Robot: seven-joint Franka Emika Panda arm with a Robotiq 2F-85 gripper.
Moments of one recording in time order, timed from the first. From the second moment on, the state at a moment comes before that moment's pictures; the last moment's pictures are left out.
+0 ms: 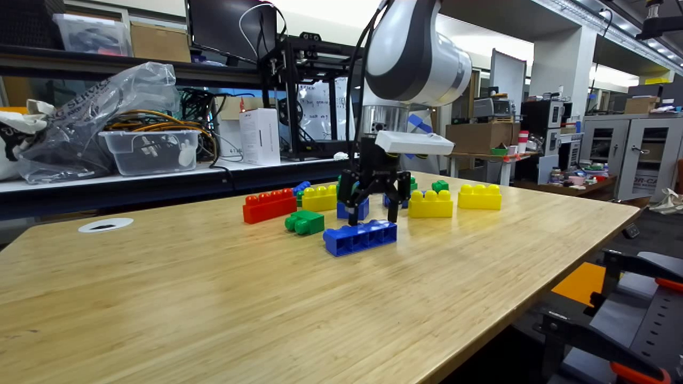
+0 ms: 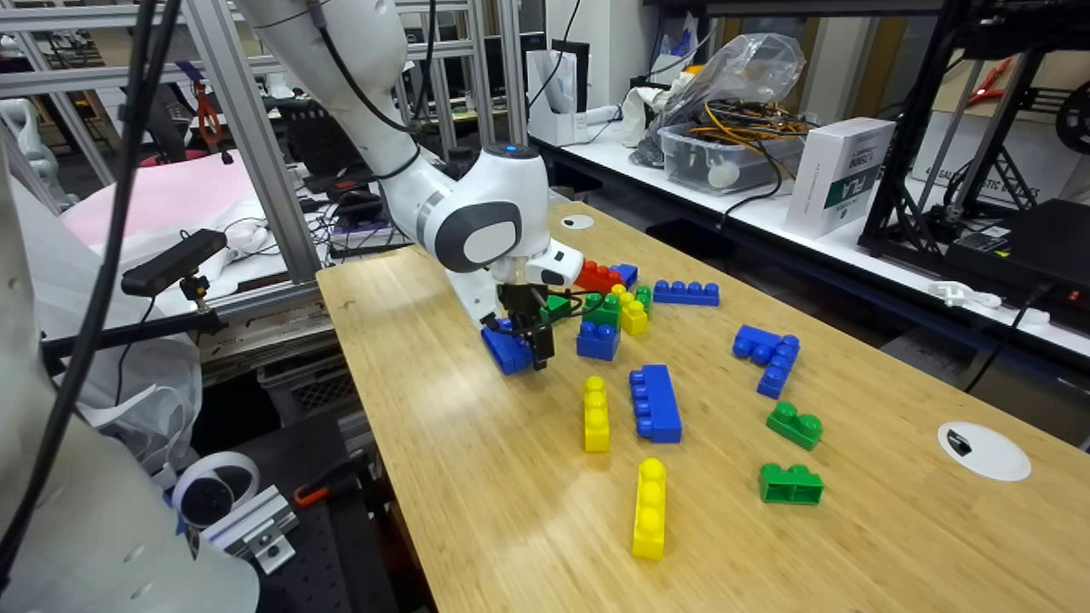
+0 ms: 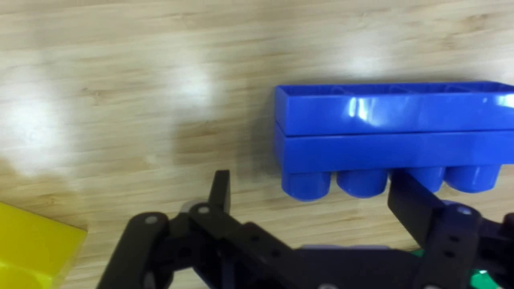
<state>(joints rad) 0.21 0.35 0.07 -2.39 0.16 2.81 0.22</state>
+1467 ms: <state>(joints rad) 0.22 0.35 0.06 -2.38 0.11 2.78 0.28</state>
